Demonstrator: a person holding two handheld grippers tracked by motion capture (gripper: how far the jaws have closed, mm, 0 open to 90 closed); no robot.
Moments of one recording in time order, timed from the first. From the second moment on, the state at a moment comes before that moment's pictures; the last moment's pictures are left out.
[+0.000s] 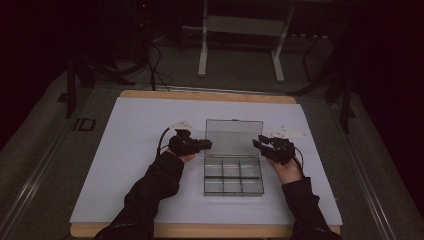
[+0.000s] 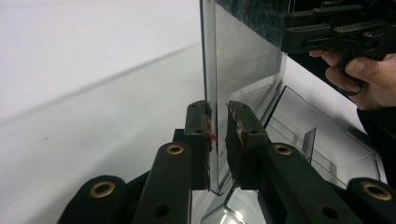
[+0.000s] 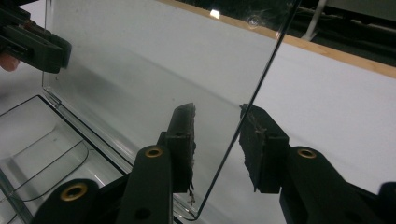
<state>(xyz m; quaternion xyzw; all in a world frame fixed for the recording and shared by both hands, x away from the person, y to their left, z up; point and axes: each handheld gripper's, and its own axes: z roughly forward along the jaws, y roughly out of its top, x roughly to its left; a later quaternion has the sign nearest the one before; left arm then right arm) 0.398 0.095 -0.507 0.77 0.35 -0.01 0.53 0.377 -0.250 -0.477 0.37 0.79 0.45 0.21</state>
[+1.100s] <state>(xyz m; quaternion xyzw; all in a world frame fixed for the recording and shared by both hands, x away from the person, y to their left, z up) 0.358 0.101 -0.481 0.78 0.34 0.04 0.52 0.343 -0.271 -0.468 0.31 0.81 0.47 0.19</state>
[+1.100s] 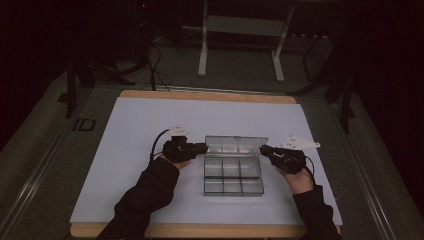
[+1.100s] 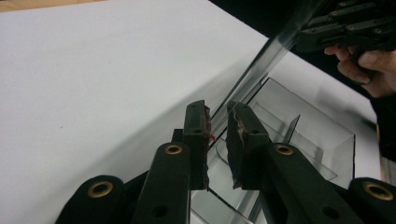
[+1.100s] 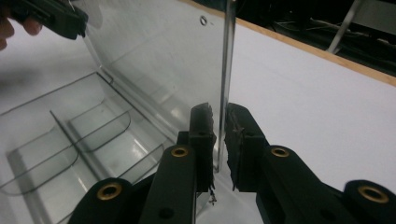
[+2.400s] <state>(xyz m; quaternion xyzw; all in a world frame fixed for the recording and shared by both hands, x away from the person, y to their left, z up) 0.313 0.101 -0.498 0.82 0.31 0.02 0.47 0.309 -0.288 -0.498 0.26 0.84 0.45 0.16</state>
